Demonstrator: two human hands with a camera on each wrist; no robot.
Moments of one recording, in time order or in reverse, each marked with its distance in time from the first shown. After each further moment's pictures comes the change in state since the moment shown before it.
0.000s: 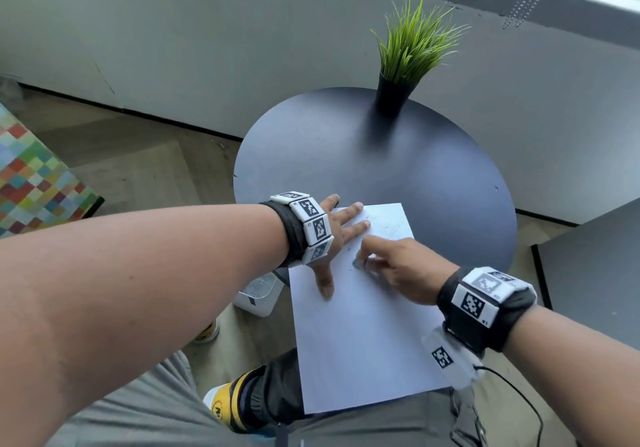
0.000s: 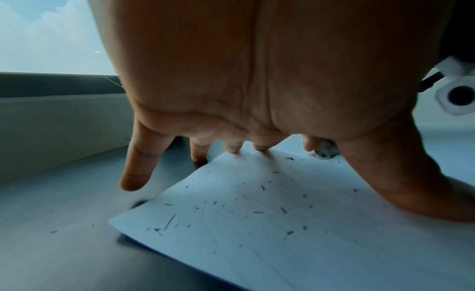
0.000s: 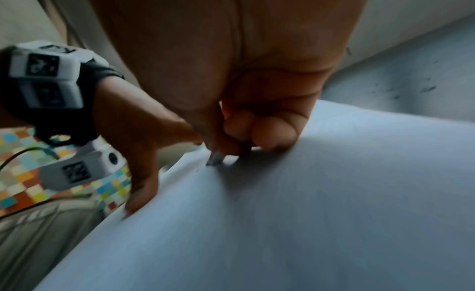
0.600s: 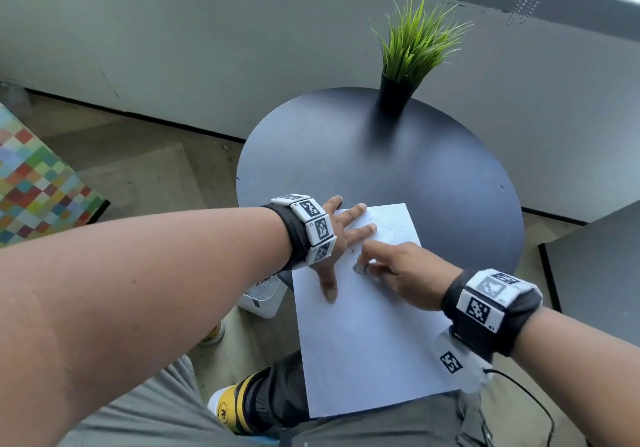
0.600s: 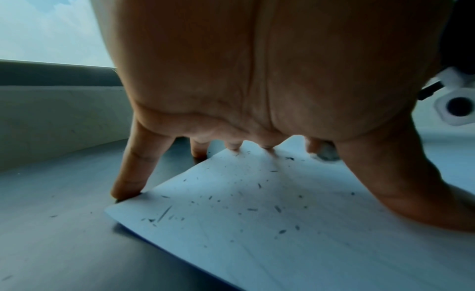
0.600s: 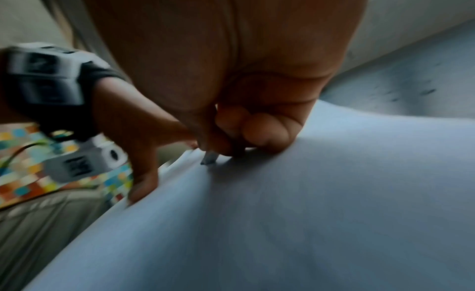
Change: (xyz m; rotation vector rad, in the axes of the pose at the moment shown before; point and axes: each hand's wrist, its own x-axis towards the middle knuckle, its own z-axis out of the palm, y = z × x) left_hand -0.004 0.004 -0.004 -0.019 -0.028 -0.006; right_hand -0.003 -0.001 -0.001 0.001 -0.044 -0.023
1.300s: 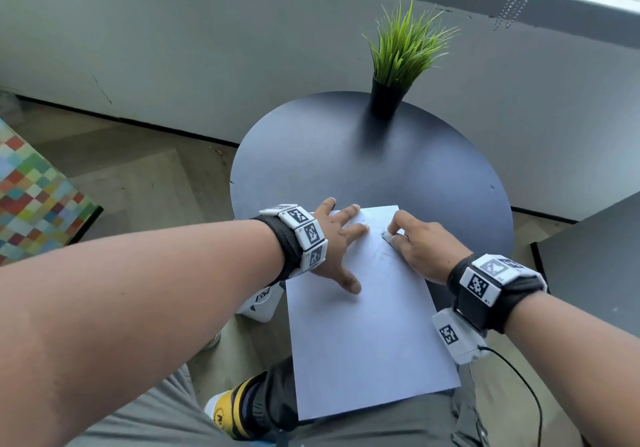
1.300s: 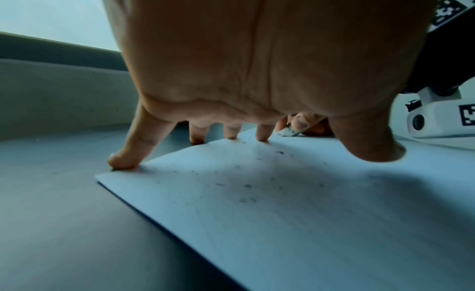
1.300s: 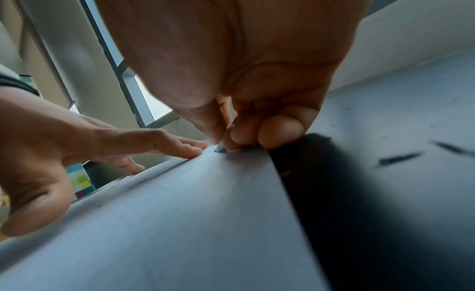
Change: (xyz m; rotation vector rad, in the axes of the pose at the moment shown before) left_hand -0.003 0.012 0.002 -0.138 0.121 -0.035; right_hand 0.010 0.030 -0.022 0.011 0.235 0.256
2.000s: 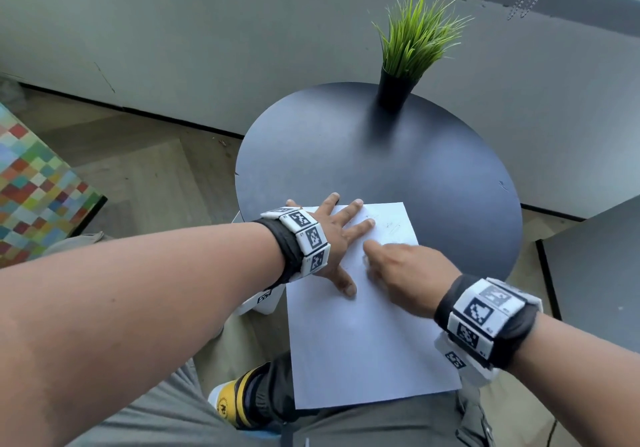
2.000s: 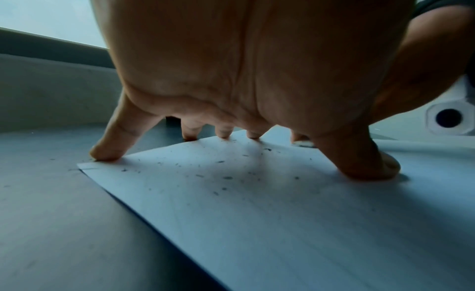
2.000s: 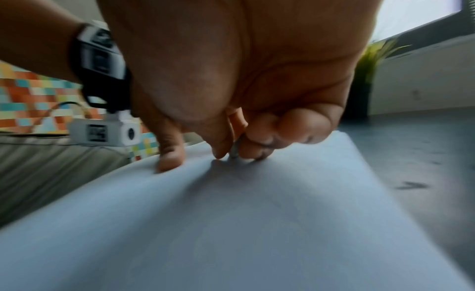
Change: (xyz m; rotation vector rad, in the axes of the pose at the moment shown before) left_hand 0.010 -0.012 0.025 -0.017 0.008 0.000; right_hand -0.034 -0.037 0.029 -0.451 -0.113 -0.287
